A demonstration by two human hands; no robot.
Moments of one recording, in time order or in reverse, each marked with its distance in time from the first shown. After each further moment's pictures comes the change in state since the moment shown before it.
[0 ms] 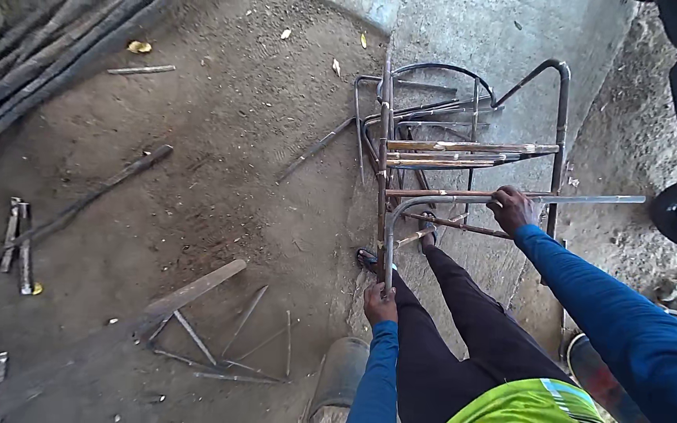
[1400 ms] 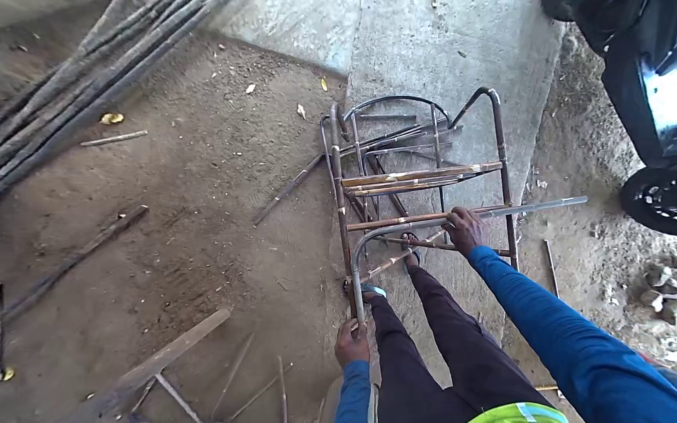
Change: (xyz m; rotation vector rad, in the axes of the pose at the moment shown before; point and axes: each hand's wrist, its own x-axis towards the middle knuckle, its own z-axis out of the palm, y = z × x) left_hand 0.008 -0.018 -0.005 0.058 -0.007 0.057; right_hand -0.002 -0.001 0.019 0.040 0.132 -0.014
